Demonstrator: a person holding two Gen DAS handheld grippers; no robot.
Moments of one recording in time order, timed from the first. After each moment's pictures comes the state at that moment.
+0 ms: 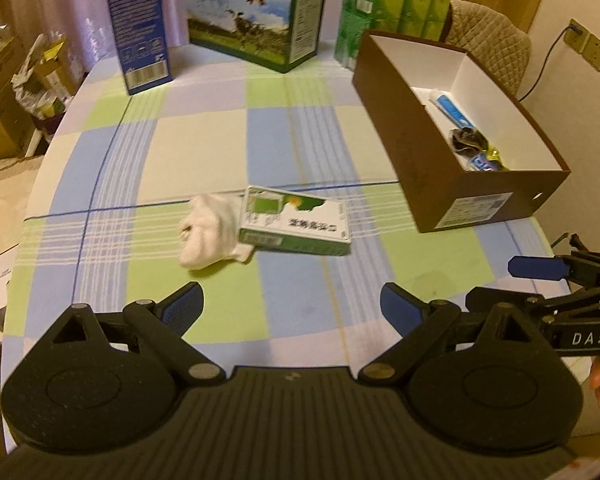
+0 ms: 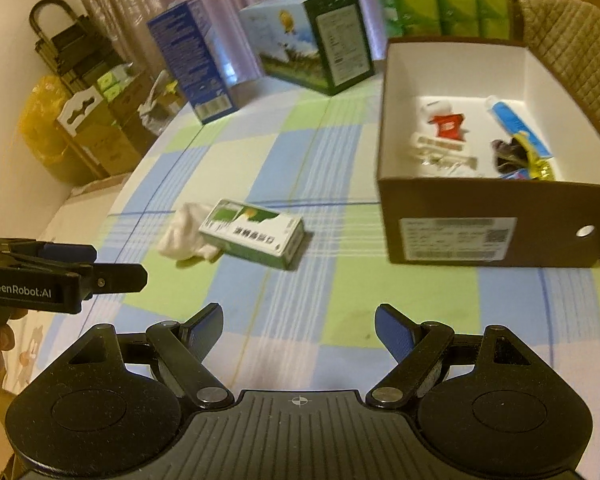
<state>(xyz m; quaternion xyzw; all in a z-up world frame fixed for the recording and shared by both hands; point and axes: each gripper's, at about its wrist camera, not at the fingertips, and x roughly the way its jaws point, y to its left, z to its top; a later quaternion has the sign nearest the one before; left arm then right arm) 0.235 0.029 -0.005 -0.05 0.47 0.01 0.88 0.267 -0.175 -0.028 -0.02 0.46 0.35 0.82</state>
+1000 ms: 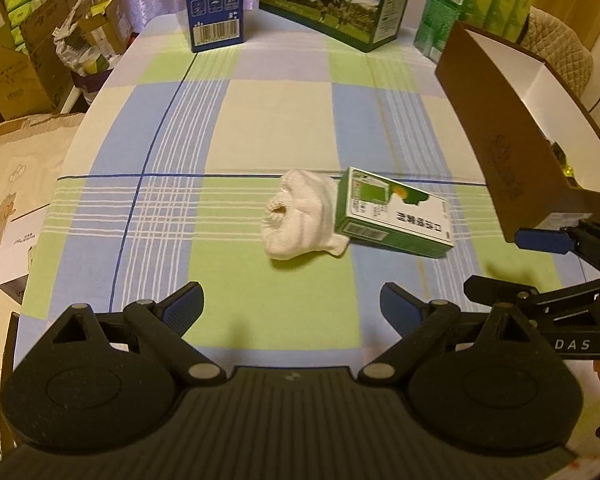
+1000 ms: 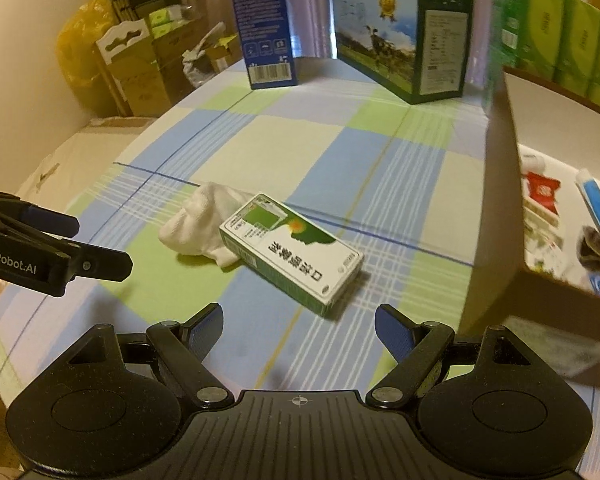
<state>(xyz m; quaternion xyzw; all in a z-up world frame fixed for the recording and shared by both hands) 0.255 0.102 -0.047 -0.08 0.50 0.07 0.86 0.293 -0.076 -0.073 -0.14 0.42 0.41 0.80</state>
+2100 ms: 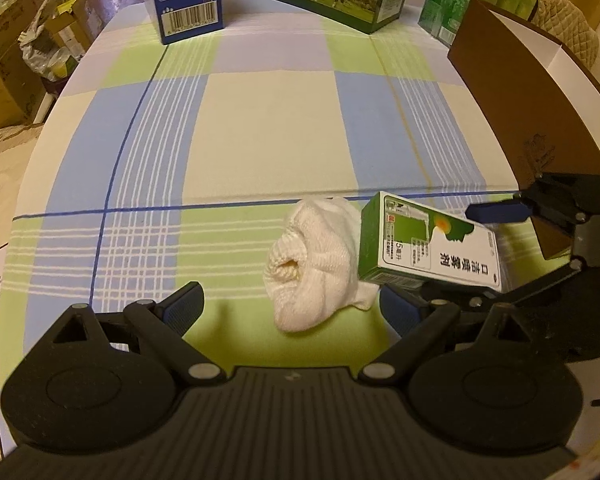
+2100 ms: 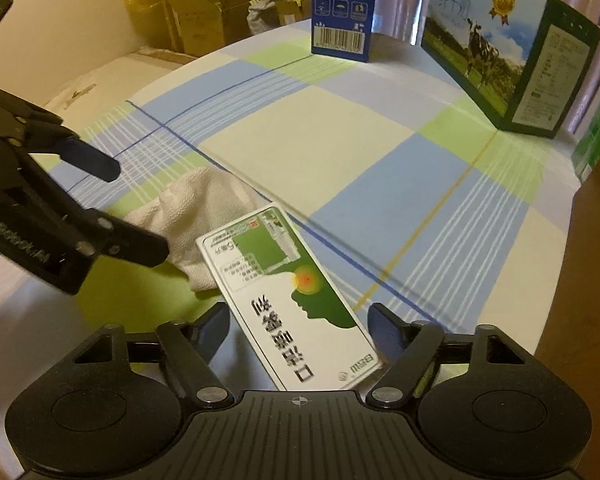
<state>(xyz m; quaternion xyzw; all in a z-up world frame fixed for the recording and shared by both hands) 0.324 0.123 -0.090 -0.05 0.52 0.03 0.85 0.346 -0.009 -0.122 -0.25 0.41 0.48 0.73</state>
